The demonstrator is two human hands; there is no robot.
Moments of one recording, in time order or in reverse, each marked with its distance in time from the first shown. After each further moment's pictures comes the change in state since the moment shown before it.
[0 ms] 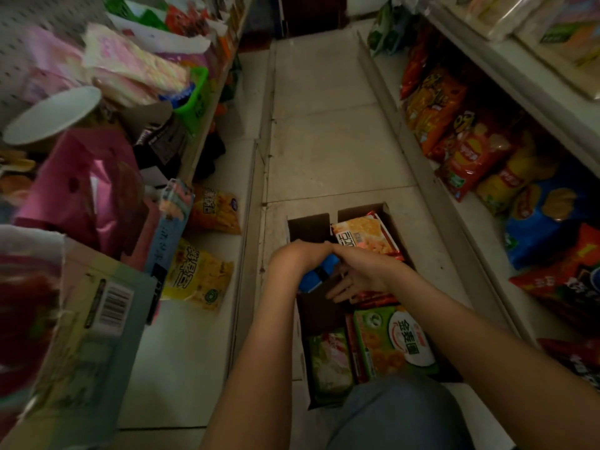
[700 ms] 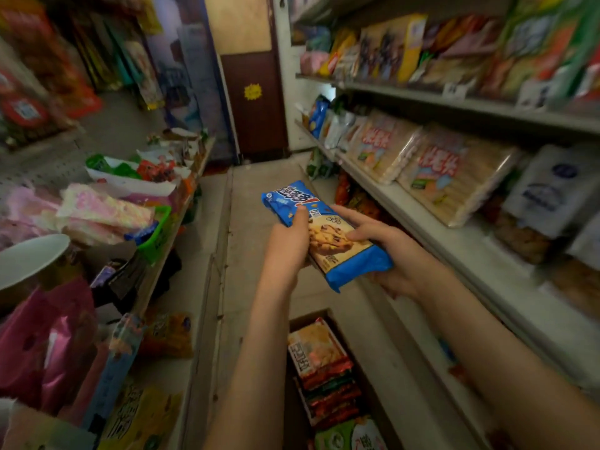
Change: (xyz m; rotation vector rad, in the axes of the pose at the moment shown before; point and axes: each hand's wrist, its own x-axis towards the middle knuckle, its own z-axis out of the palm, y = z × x) left_hand -0.126 0.146 -0.053 -0.684 0.196 0.645; right_hand -0.215 -0.122 -0.043 0.288 0.085 -0.832
